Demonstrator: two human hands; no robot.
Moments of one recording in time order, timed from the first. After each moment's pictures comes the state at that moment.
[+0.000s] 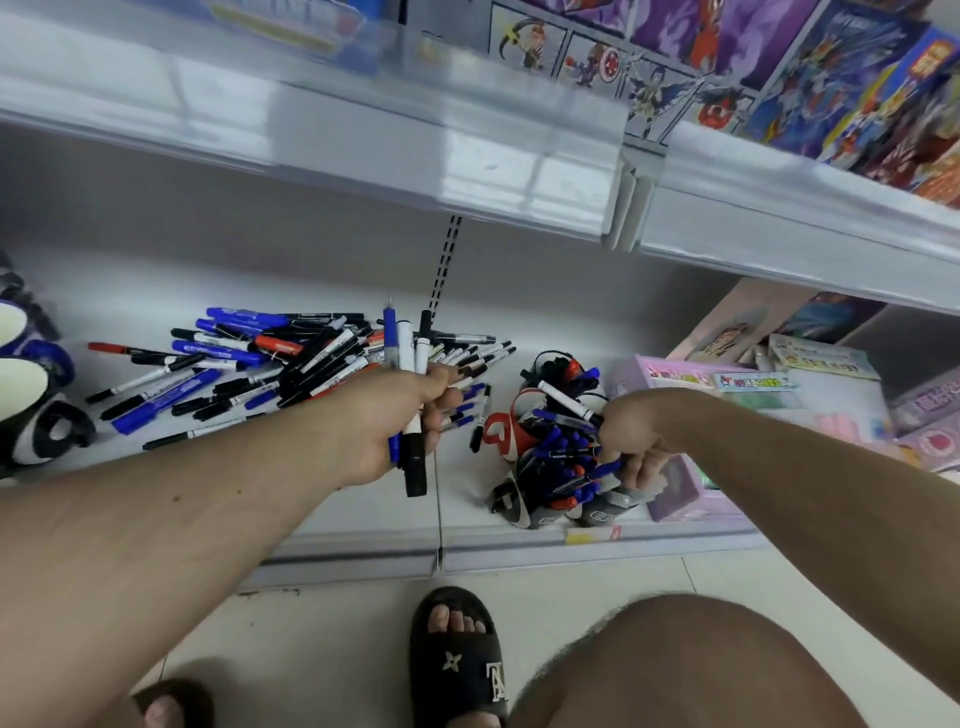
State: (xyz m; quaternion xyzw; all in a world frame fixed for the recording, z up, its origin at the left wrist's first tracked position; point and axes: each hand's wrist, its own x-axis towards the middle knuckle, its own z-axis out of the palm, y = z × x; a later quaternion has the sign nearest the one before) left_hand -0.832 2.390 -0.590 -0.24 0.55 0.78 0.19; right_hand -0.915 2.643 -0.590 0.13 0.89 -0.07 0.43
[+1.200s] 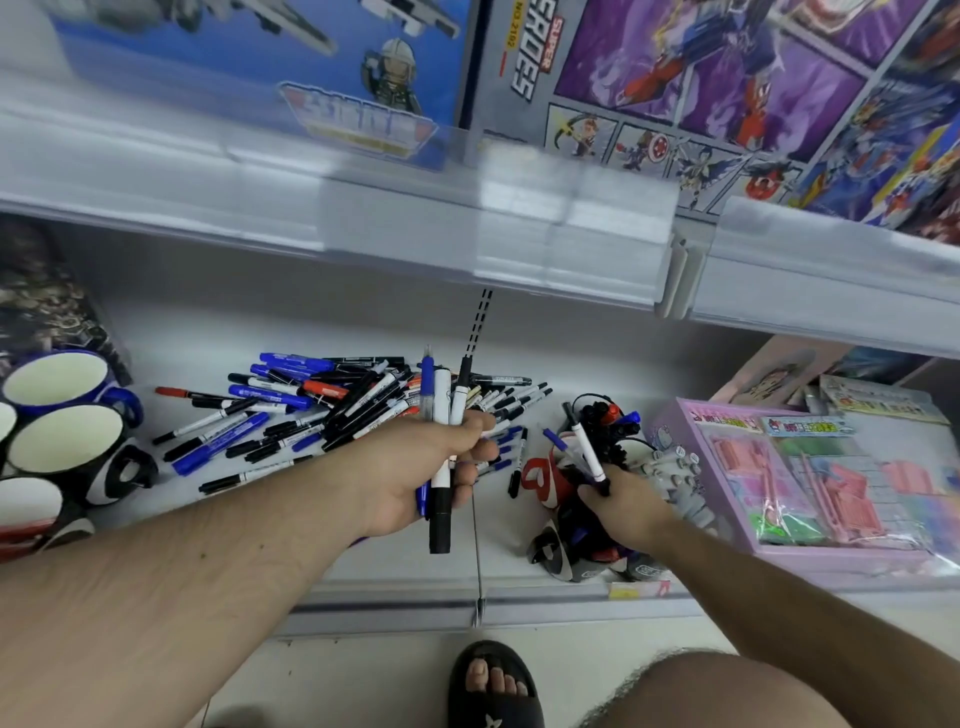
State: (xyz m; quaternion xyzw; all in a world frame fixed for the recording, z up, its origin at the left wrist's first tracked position) left_hand -0.826 2.367 -0.582 -0.21 0.54 0.78 0.23; right_hand -0.890 2.631 -0.664 0.00 0.97 -0.15 0.17
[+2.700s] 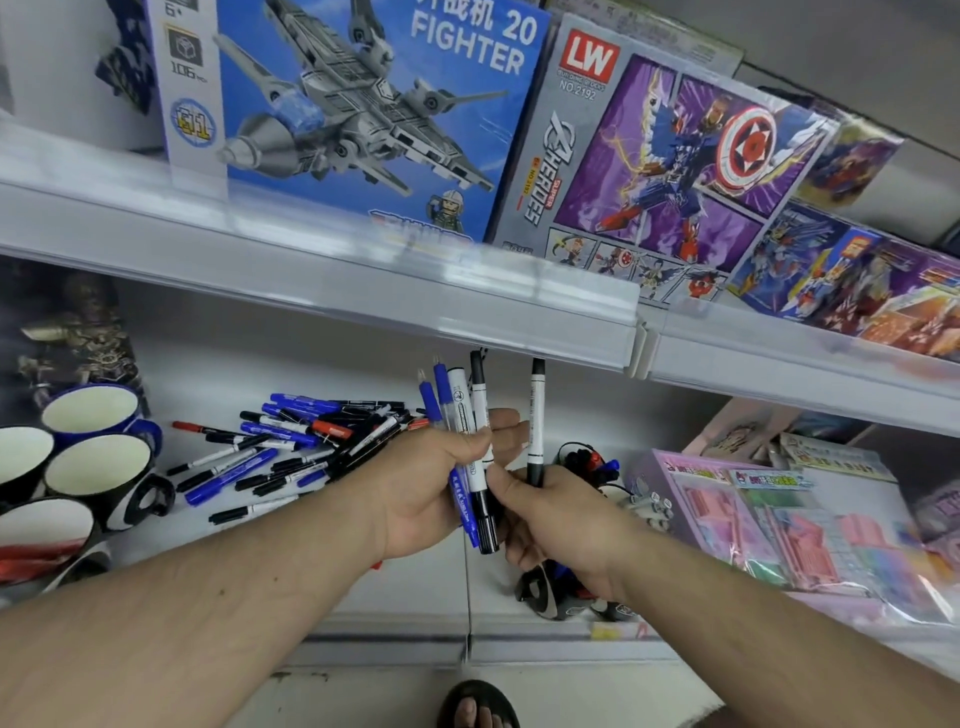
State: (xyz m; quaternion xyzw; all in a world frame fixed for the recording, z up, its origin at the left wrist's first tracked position) left_hand -0.795 2.365 -0.535 -0.11 0.41 0.89 0.19; right_hand -0.800 2.511 -0.526 -0.04 0.83 -0.48 0.27
